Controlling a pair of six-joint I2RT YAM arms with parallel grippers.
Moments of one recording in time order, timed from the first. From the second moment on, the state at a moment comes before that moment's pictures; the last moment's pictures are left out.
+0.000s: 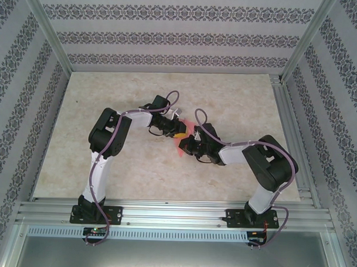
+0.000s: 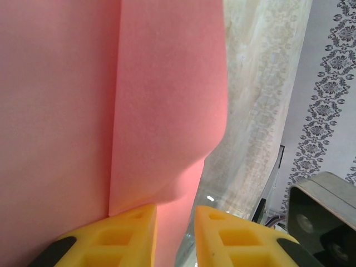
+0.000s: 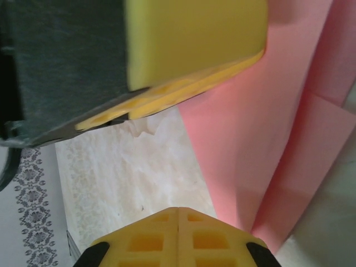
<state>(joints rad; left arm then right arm) -0.46 2.24 1.46 -0.26 0.91 -0.63 0.60 1.75 0.66 0.40 -0.41 1.05</state>
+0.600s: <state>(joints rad) -0.46 2.30 1.58 -0.29 0.92 -0.64 0.59 1.81 0.68 0.36 -0.42 1.00</state>
